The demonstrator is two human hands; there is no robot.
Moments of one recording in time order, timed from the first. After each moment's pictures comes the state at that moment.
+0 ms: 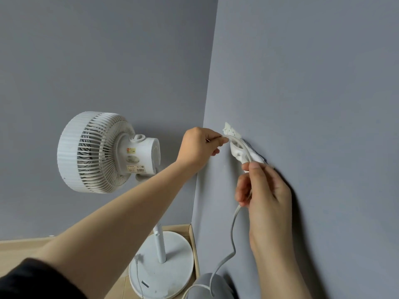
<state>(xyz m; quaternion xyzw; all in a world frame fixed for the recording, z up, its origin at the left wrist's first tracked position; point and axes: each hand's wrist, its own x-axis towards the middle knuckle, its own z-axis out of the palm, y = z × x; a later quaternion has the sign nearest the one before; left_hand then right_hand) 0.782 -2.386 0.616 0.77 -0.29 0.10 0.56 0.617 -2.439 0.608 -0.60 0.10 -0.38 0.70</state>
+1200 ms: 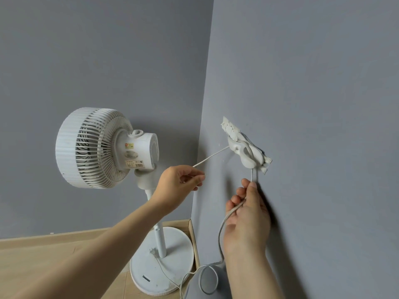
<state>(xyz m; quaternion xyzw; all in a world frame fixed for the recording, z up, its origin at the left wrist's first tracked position) 0.756 -2.333 0.534 0.77 -0.26 0.02 0.58 0.642 -2.426 0.560 -0.33 0.25 -0.37 0.83</state>
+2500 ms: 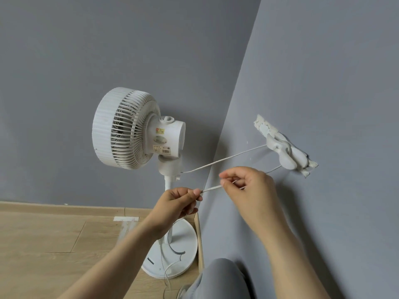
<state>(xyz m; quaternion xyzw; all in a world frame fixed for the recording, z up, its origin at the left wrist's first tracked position) 0.734 -2.266 0.474 0.59 -0.14 -0.19 0.77 0.656 -2.415 0.573 -0.90 0.05 -0.24 0.35</state>
